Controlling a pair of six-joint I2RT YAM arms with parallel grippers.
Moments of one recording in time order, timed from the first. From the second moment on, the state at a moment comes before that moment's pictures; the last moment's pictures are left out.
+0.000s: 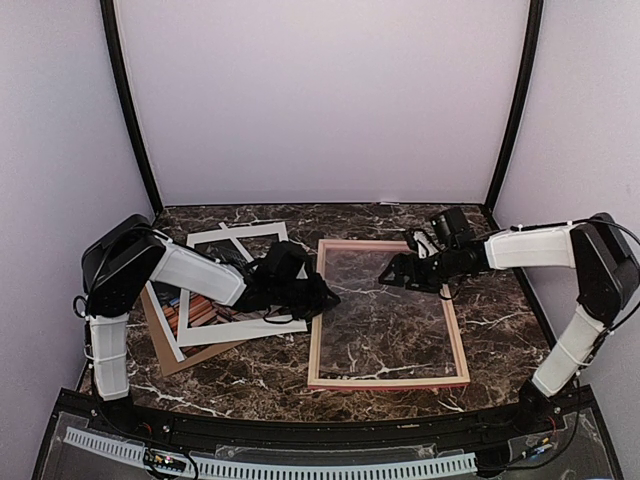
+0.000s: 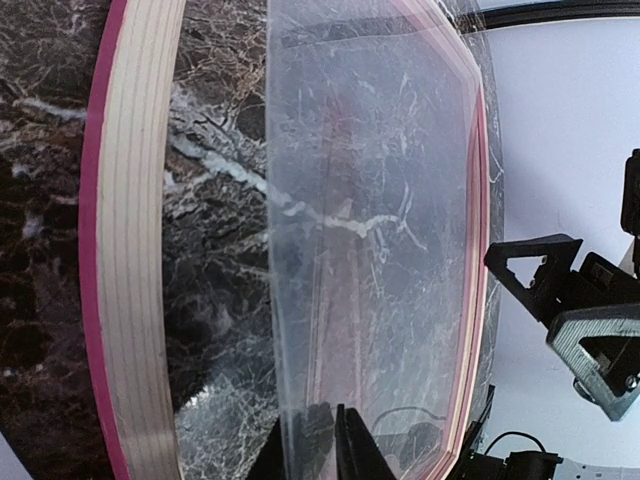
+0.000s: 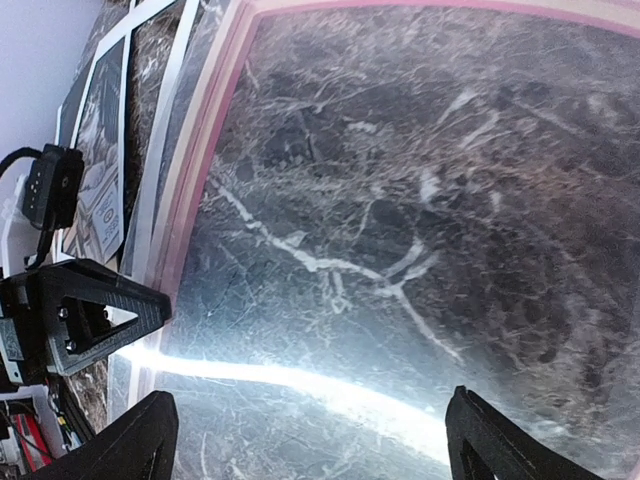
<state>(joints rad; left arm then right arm) -0.85 2.02 1.13 0.24 0.22 -1.13 0.45 1.64 0.94 -0.21 -0.43 0.41</state>
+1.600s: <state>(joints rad) -0.85 1.94 1.14 0.11 0.13 -1.02 0.49 1.76 0.93 -0.14 -0.44 0.44</state>
